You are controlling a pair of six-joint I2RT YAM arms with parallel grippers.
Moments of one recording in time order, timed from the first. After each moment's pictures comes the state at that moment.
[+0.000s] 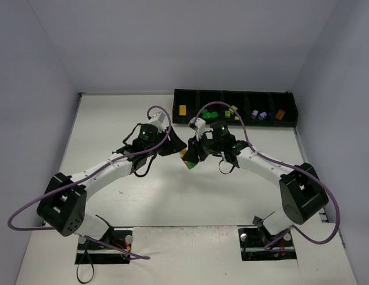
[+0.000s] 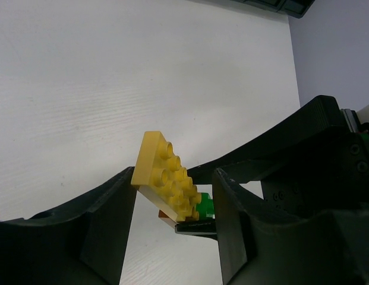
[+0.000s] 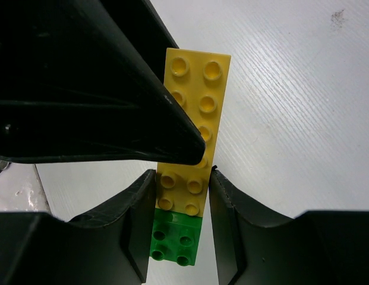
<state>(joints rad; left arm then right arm) -0.58 1.42 0.91 0.04 0.18 -0.77 0.57 1.52 0.91 0.01 -0.58 0.05</state>
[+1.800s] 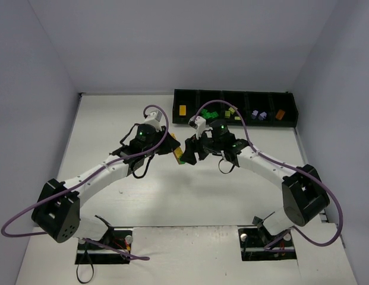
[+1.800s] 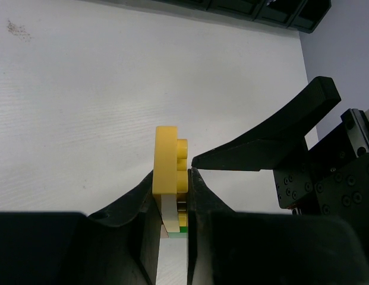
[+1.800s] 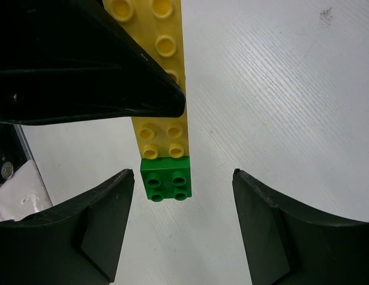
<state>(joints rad) -0.59 1.37 0.91 0.01 0.10 -0.72 0.58 1.51 0.94 -0.04 -0.53 0.08</state>
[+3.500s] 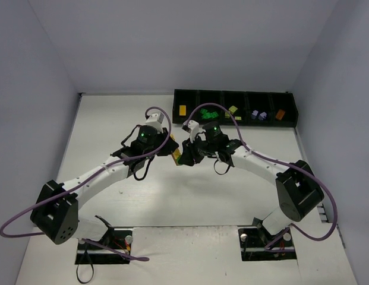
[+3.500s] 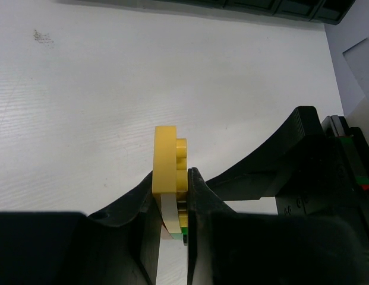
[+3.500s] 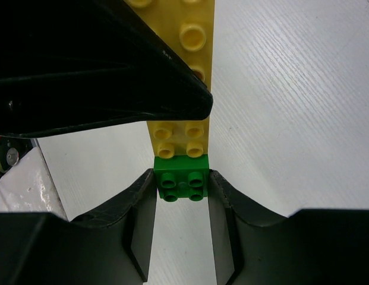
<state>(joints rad) -0.61 1.36 0.91 -0.03 0.02 -0.64 0.62 1.57 0.97 -0.07 -0.54 0.08</state>
